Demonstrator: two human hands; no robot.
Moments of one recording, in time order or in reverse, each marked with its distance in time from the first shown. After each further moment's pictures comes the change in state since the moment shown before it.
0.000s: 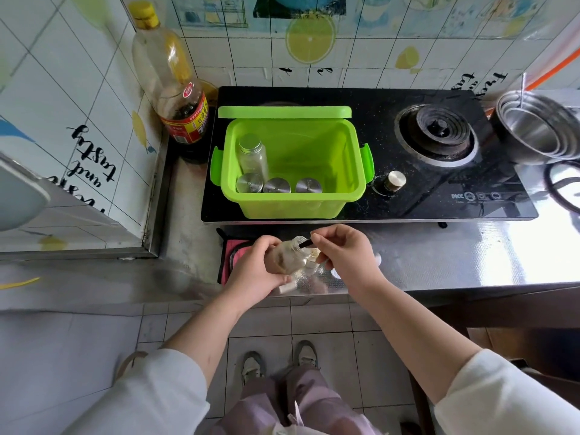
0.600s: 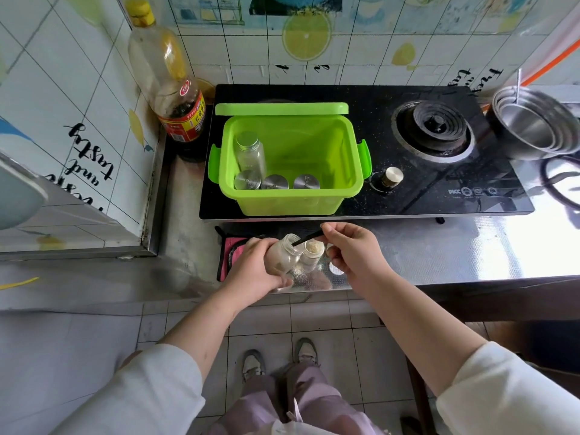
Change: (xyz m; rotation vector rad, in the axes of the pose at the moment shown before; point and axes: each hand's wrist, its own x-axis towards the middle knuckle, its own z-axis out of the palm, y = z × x) left_hand -0.003 0.002 -0.003 0.204 -0.022 0.044; right_hand 0.001 -0.004 -0.008 0.222 0.057 0.222
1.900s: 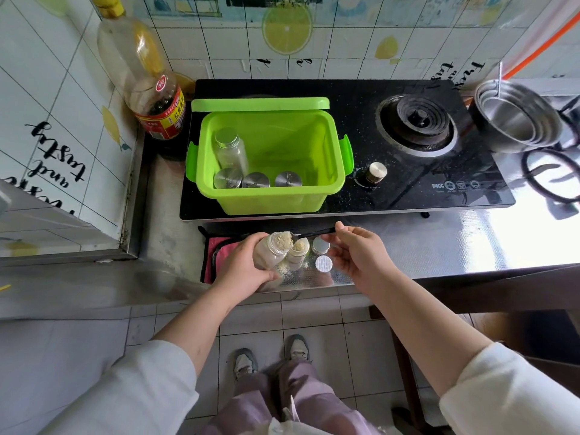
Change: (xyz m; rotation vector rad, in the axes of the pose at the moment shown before) left_hand 0.016 0.000 0.016 -0.071 0.037 -0.023; right_hand 0.001 -0.006 -0.034 0.108 0.045 0.097
